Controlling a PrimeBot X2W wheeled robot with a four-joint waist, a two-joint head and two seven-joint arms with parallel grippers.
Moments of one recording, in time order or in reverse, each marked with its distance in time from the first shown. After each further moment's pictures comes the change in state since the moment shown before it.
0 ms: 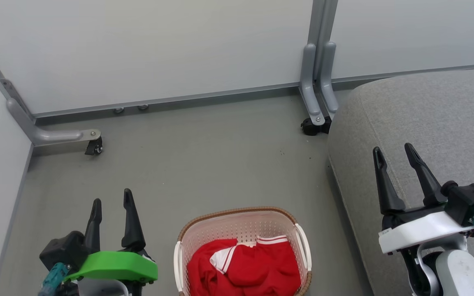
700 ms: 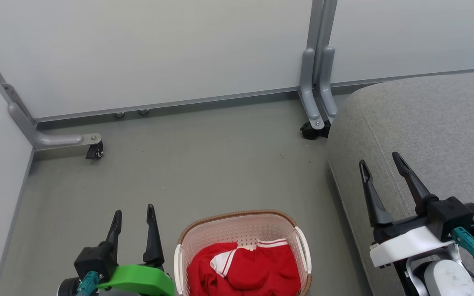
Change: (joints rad) left arm 0.015 0.001 -0.072 0.086 0.134 0.000 -0.046; right arm 0.033 0.000 0.035 0.003 -0.158 0.000 -0.045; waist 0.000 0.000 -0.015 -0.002
